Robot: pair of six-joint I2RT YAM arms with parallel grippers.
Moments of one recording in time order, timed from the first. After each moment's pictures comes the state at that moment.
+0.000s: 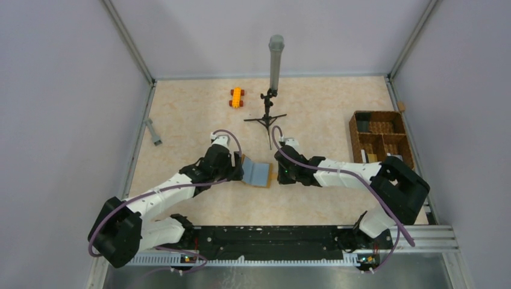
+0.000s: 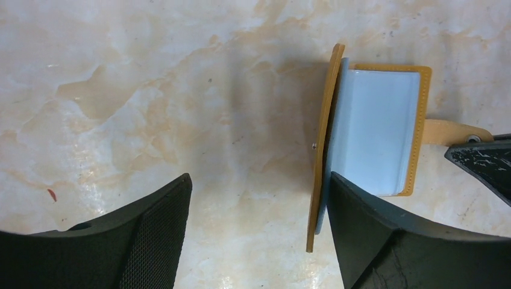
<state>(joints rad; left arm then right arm) -0.62 1.14 0.55 -0.23 -0.15 -0.56 0.92 1.54 0.79 -0.20 0.20 0.73</state>
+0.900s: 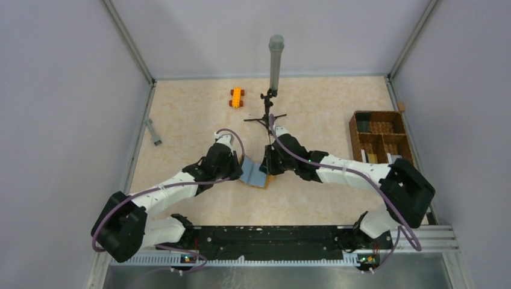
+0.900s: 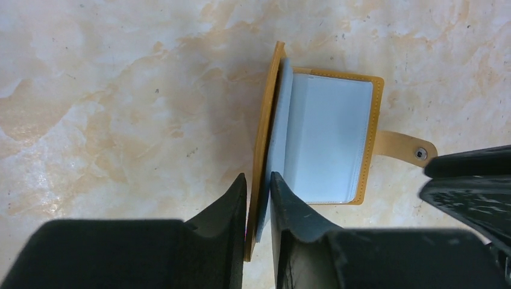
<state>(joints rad) -0.62 1.19 0.54 -0.12 -0.03 -0.59 0.91 1.47 0.88 -0.08 0.01 0.65</state>
